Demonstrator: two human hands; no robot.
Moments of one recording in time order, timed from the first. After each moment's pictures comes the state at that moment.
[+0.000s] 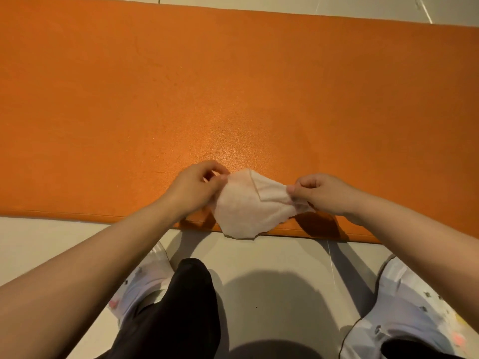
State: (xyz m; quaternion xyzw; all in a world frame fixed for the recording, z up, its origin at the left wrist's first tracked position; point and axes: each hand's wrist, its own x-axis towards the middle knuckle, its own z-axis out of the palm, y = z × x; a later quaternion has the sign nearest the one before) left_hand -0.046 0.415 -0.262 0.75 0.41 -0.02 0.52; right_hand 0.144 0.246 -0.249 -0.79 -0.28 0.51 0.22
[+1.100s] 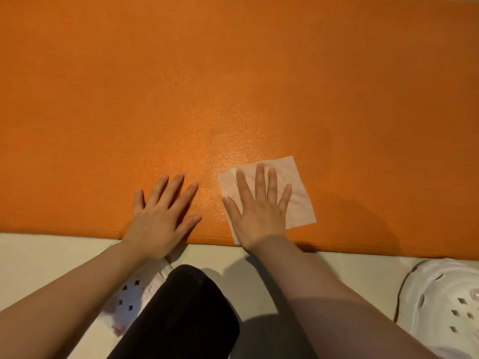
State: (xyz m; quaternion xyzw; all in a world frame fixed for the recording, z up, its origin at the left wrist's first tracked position) left_hand -0.127 0.449 -0.328 0.95 0.27 -0.14 0.12; right_hand 0.040 0.314 -0.331 -0.87 -0.41 0.28 0.02
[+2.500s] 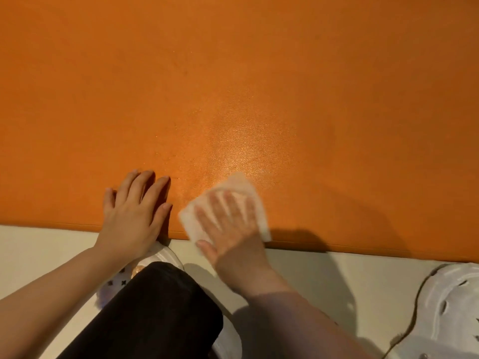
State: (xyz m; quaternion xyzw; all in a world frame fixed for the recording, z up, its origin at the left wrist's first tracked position) left_hand -0.167 0.477 -0.317 0.91 0.38 -0.07 0.13; right_hand -0.026 0.314 -0.344 -0.79 -0.59 0.18 0.02
